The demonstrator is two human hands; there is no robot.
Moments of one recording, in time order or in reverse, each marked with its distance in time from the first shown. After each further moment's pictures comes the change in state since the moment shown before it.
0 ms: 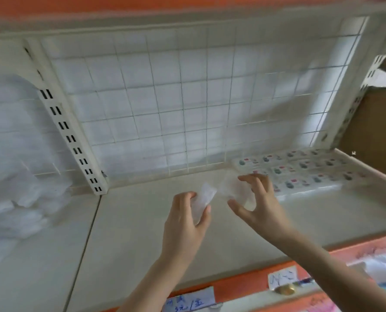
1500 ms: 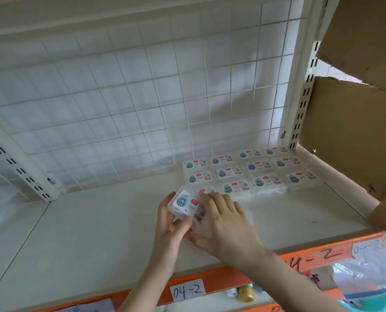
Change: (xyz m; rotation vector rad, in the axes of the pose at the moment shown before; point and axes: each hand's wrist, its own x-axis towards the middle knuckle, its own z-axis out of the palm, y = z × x) left_hand -0.011 0.120 0.117 -0.938 -0.087 -0.500; right_hand -0.023 0.089 -0.071 -0.359 -0.072 -0.224
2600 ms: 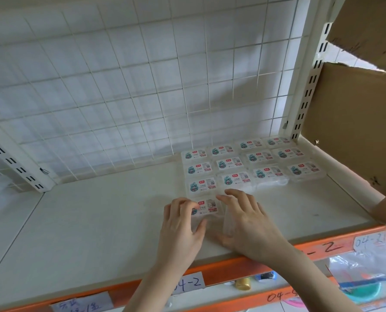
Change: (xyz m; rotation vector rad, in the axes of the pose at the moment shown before) left_hand 0.004 -0.032 0.000 1.188 0.017 0.466; right_hand -0.021 0.045 0.004 0.091 -0.180 0.074
